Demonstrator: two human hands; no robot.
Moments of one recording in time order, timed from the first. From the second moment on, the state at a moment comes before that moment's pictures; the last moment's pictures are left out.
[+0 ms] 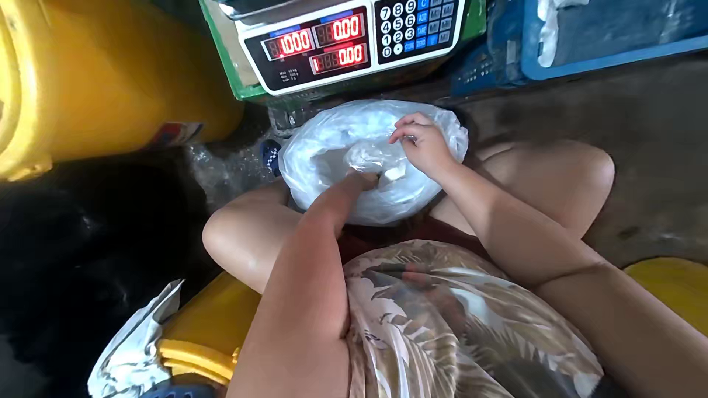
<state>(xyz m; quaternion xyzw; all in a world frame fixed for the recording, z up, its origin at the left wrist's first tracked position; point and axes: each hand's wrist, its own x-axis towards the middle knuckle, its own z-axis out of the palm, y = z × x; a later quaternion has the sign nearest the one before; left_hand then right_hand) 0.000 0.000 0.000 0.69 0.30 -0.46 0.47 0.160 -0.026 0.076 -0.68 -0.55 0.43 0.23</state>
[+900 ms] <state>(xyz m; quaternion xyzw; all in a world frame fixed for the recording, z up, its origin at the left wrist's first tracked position) -0.163 0.018 0.082 0.72 0.44 -0.27 0.47 0.147 -0.044 0.070 -0.63 -0.69 0.36 0.02</state>
